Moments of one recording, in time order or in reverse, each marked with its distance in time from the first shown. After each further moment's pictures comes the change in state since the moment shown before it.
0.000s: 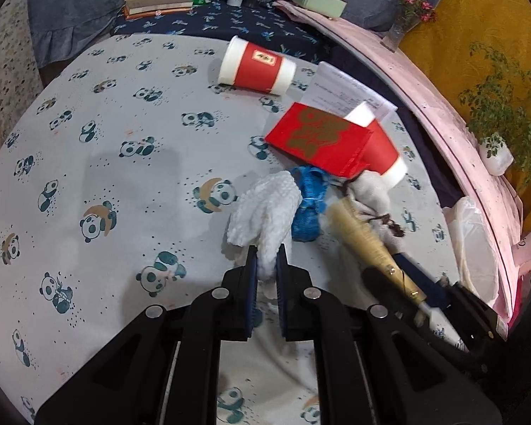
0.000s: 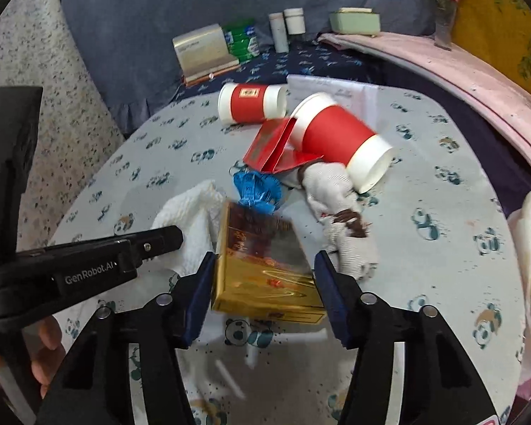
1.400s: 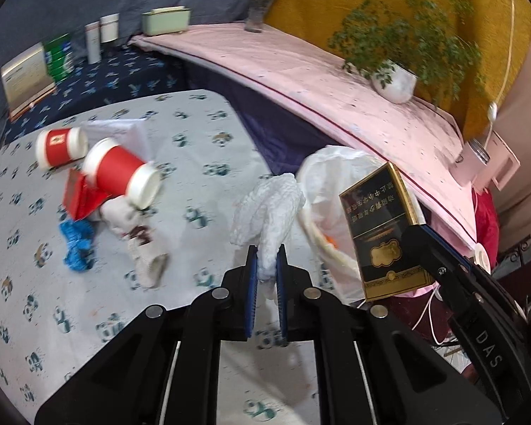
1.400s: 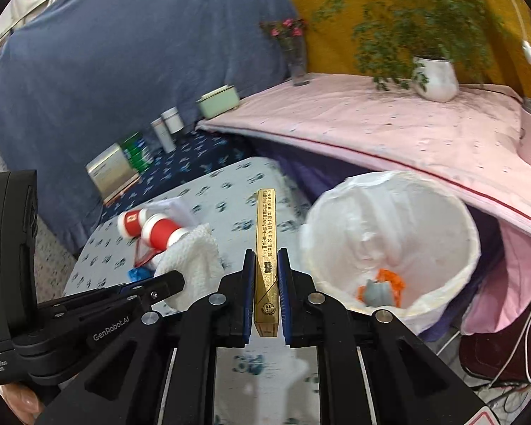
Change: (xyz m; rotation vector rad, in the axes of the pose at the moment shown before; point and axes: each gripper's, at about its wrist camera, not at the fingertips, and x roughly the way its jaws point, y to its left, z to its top) left arm -0.019 -0.233 -0.036 0.402 -0.017 -0.170; right arm -0.172 -0.155 -0.045 0.390 -0.314 -0.249
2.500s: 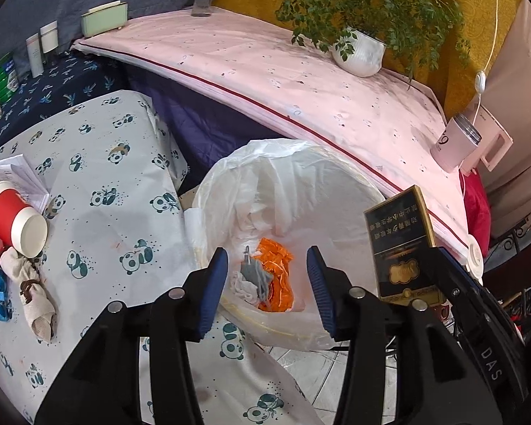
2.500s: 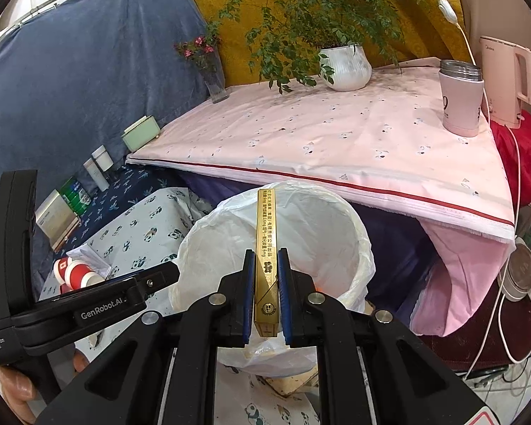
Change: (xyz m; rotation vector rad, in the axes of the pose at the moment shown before) left arm 0.087 -0.079 0.033 0.072 0.061 -0.078; right arm 0.009 -0.111 0.016 0.146 -0.040 -0.157
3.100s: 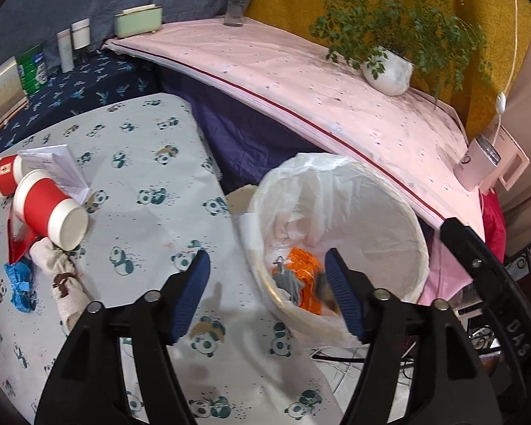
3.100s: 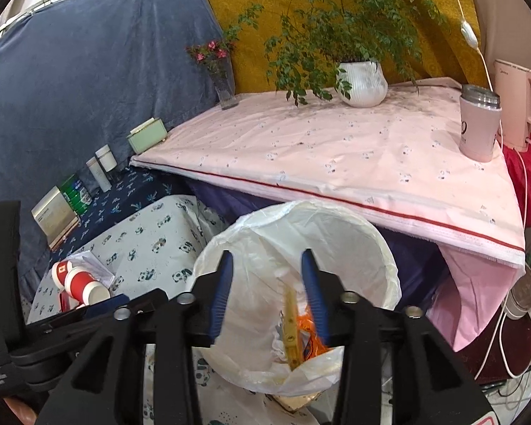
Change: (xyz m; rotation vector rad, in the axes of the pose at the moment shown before) left arm -0.019 0.036 -0.004 -0.063 -0.055 0.091; right arm 0.006 0.036 0.013 -0.053 -0.052 -0.001
